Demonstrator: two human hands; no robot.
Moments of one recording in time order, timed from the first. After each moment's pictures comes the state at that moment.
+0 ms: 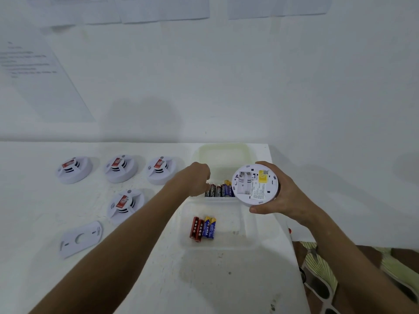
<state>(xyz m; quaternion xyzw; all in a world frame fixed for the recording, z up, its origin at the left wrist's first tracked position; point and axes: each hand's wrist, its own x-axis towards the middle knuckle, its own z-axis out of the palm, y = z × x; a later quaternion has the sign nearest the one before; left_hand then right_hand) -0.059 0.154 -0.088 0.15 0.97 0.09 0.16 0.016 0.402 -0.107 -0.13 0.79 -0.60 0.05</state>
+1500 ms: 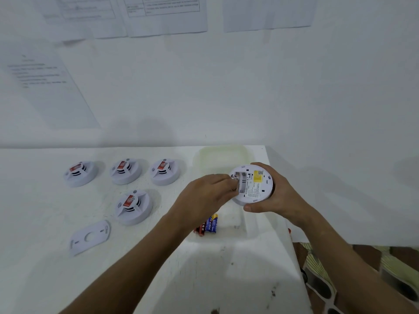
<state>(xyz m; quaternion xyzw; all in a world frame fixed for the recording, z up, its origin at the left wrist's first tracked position) 0.037 0.162 -0.069 0.40 0.86 0.22 -0.22 0.040 0.384 -0.097 -0.14 0.77 -0.63 0.03</state>
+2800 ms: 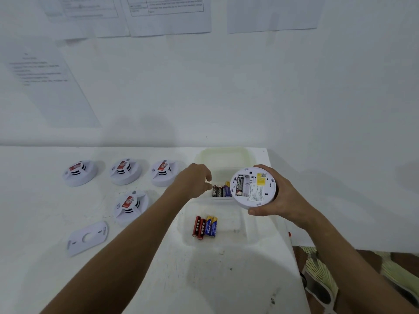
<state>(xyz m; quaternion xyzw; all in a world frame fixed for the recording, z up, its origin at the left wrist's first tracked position) -0.047 0.145 -0.089 0.13 0.97 0.16 0.09 0.036 0.394 -0.095 -0.14 0.78 -0.61 0.05</state>
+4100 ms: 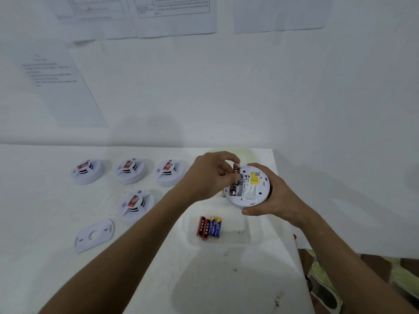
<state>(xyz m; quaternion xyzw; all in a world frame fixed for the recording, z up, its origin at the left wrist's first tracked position) 0.005 0.166 -0.028 0.19 0.90 0.40 0.01 0.026 0.373 -0.092 -0.17 0.75 -0.63 0.07</state>
